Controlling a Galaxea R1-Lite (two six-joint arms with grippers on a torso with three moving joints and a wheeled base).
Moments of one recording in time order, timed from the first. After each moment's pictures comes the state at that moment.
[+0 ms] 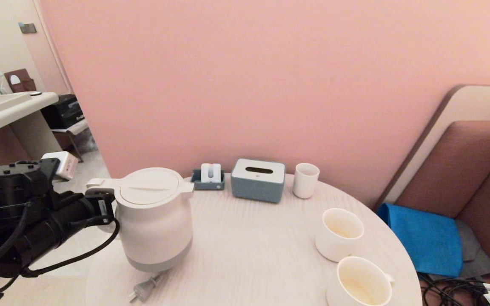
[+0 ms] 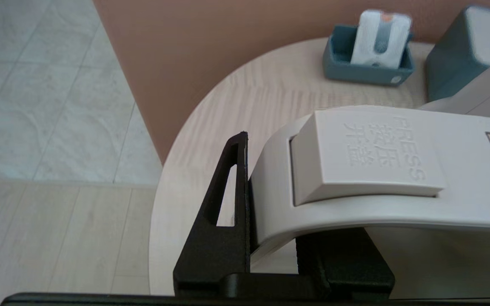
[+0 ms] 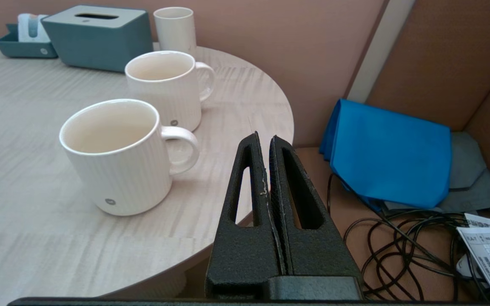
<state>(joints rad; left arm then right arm) -0.09 1.54 -0.47 -0.79 0.06 -0.14 0.01 0.00 0.00 0.00 -0.02 0.03</state>
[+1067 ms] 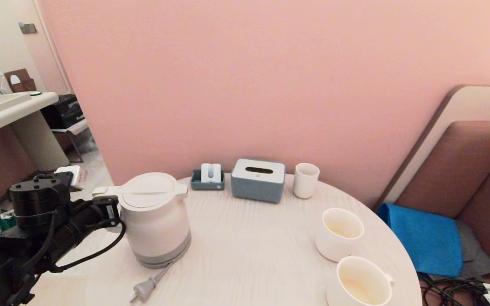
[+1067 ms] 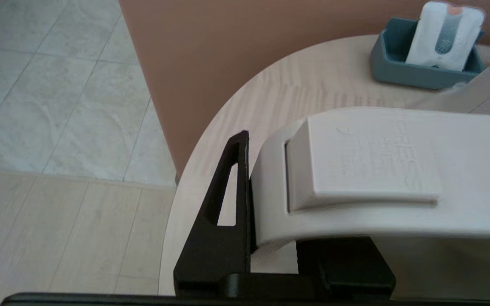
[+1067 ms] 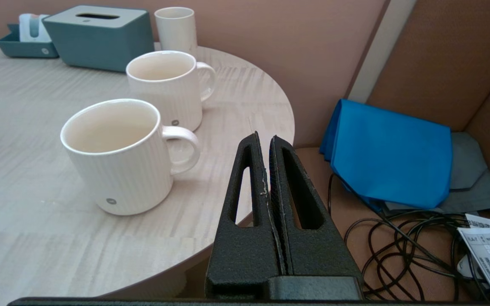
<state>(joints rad) -0.03 1.80 -0.42 -1.10 0.06 -0.13 0.01 0.00 0.00 0.00 -0.02 0.03</state>
